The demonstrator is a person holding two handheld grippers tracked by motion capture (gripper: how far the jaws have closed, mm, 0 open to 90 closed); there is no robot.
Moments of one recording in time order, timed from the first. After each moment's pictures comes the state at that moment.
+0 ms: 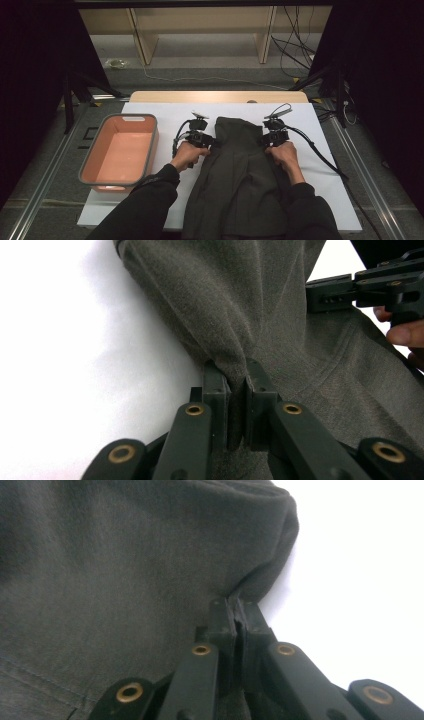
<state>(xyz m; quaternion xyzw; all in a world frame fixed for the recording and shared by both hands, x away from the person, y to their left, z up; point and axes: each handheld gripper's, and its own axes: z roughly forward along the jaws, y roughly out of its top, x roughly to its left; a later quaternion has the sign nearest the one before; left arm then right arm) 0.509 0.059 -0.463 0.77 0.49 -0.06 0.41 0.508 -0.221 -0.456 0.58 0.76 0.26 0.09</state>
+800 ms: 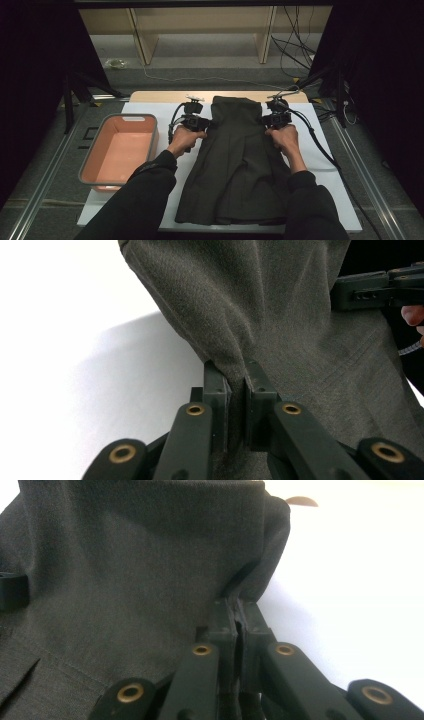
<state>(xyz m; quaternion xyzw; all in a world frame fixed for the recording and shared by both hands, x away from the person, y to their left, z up) 0.530 0.071 -0.416 0.76 0.47 0.00 0.45 0.518 -0.214 -0.394 0.56 0.74 0.34 0.15</state>
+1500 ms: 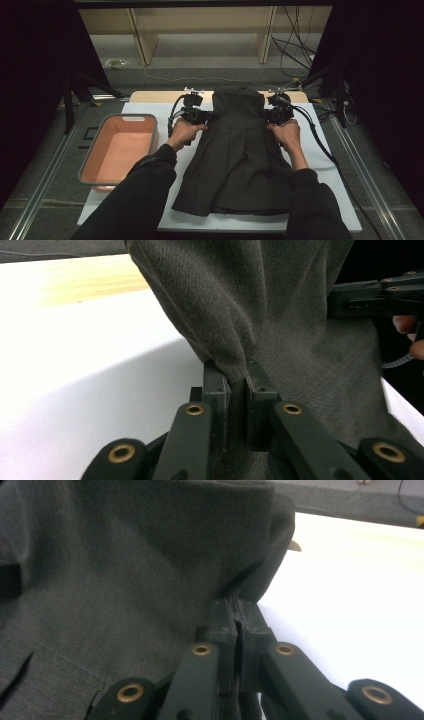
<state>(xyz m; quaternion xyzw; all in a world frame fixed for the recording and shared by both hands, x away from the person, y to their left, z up) 0.531 0.070 -0.396 0.76 0.44 0.03 0.48 0.515 -0.214 -0.377 0.54 0.74 0.36 0.20</state>
